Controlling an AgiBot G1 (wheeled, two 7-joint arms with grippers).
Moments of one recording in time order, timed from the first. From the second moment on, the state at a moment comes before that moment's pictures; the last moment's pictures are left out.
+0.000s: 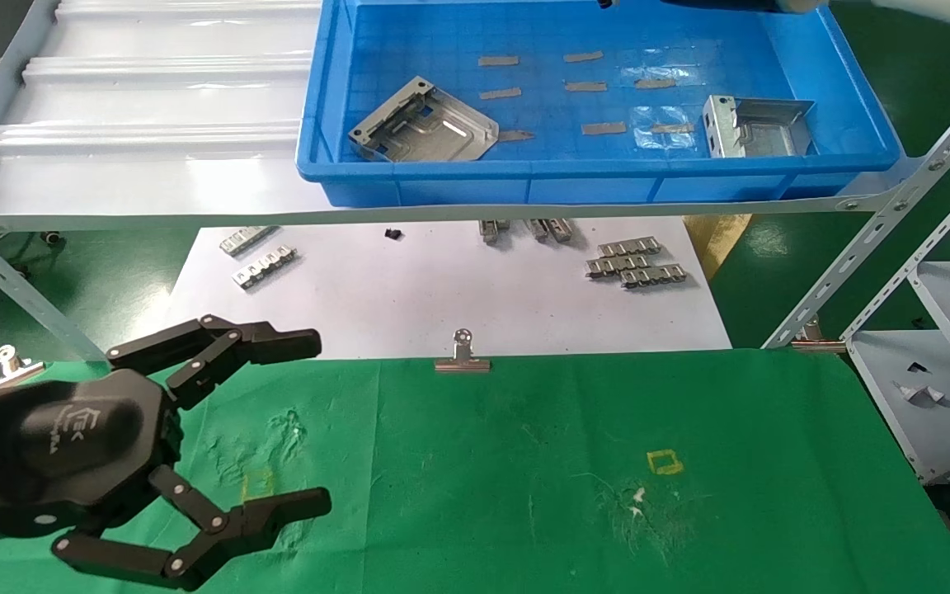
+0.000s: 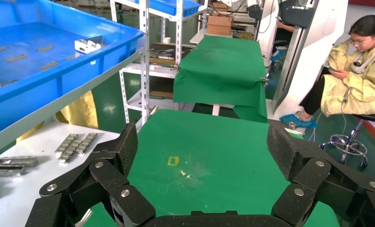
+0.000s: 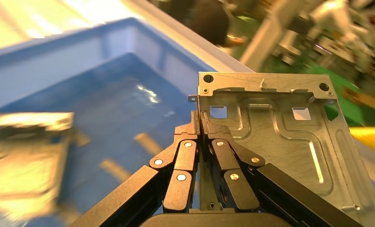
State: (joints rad) left arm -1.04 0.54 0.38 -1.18 0.61 1.37 -0.11; right arm 2.08 -1.23 -0.71 0.24 -1.35 -0.94 0.08
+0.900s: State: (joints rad) left arm -1.04 0.54 0.38 -1.18 0.61 1.37 -0.11; right arm 2.04 -0.80 -0.97 0.72 -1.09 -1.60 -0.15
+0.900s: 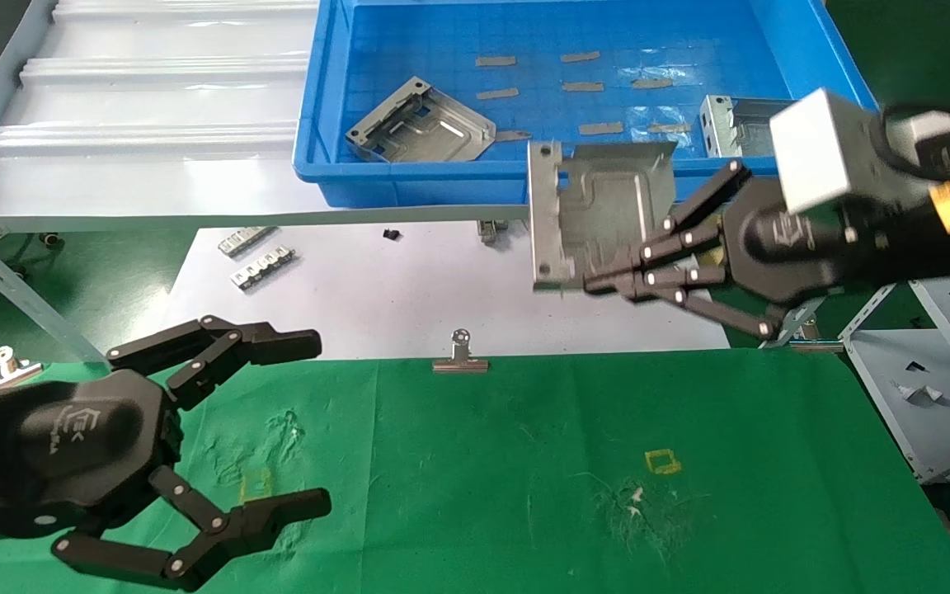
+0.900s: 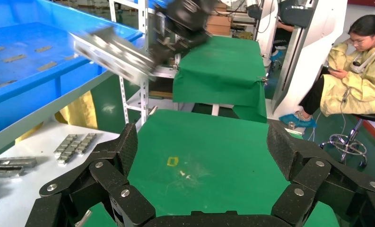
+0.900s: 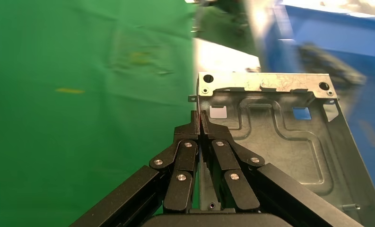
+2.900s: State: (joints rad) left arm -1.04 0.54 0.38 -1.18 0.61 1.37 -0.11; right arm 1.76 -0.97 -1.29 0.27 -1.23 -1.41 -0.51
